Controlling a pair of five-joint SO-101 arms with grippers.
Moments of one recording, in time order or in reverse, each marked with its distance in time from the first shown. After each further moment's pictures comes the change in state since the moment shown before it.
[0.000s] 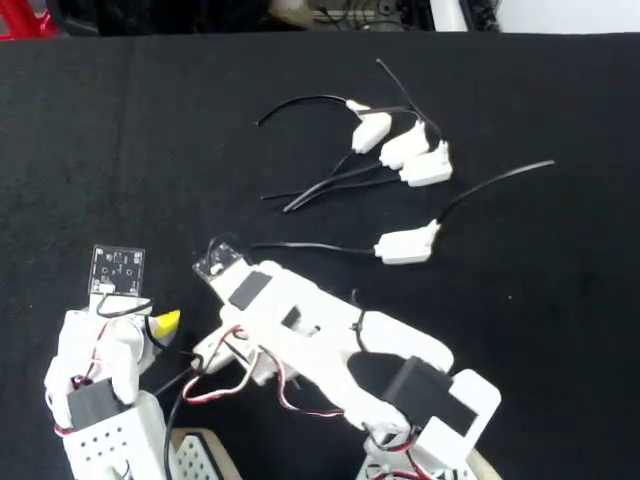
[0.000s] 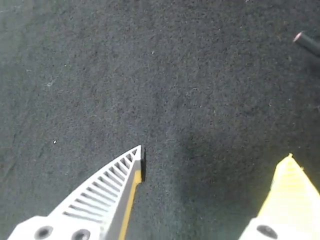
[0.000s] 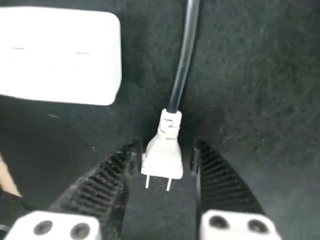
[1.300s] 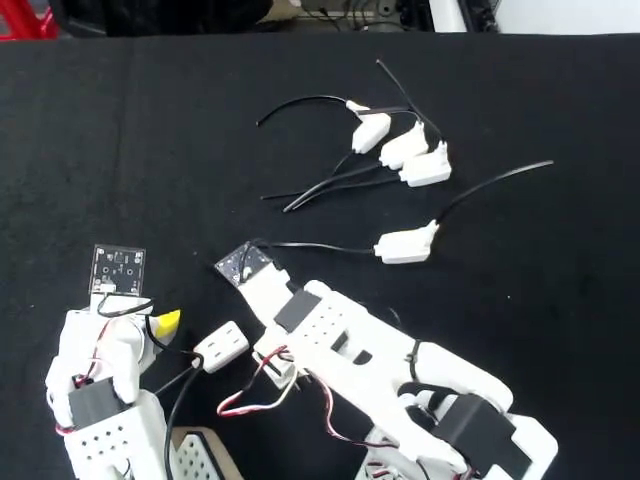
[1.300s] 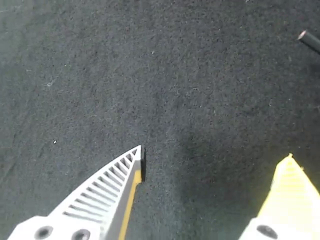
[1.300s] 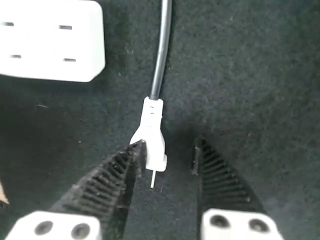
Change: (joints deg) left arm 0.0 0.0 0.0 0.0 0.0; right arm 2.8 -15.3 17.7 -11.0 2.5
